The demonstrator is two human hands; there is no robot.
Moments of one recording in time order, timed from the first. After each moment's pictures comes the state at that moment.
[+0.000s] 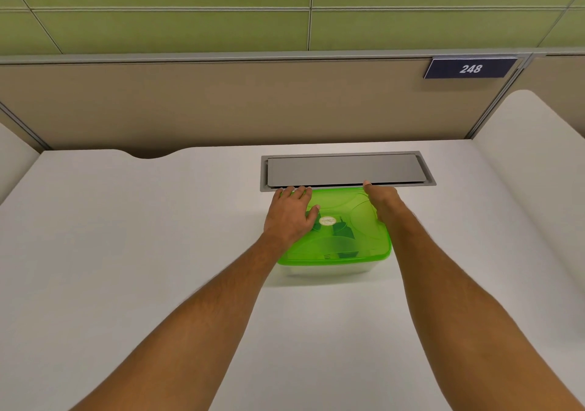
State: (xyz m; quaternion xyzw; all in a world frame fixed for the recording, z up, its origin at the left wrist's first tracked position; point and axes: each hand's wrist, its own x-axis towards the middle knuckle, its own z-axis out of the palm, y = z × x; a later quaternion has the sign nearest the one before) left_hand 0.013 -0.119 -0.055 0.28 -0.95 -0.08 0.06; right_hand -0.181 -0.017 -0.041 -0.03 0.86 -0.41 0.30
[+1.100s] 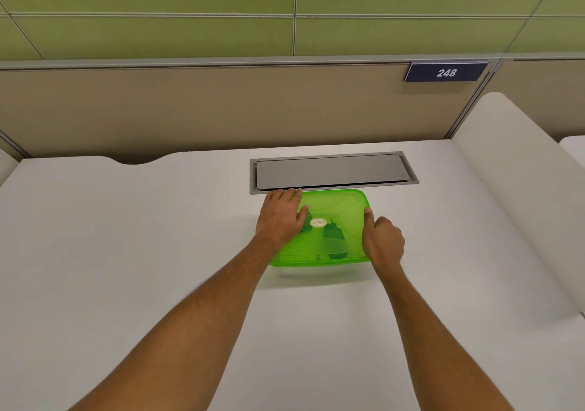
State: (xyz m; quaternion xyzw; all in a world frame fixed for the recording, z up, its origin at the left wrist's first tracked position) left_hand 0.014 -0.117 -0.057 0.27 -0.96 -0.07 0.08; right_hand -0.118 0.059 -0.064 -0.11 0.96 -0.26 0.07
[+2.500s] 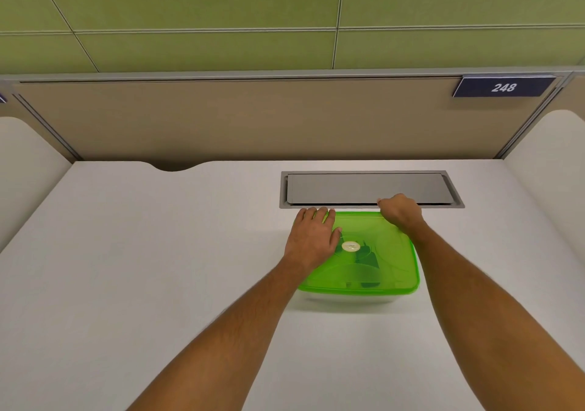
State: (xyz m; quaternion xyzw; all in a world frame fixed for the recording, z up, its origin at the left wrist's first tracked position) left_hand 0.014 -0.116 -0.055 0.26 -0.96 -0.05 0.07; right_hand -0.205 -0.046 -0.056 -0.24 0.93 -0.18 0.20
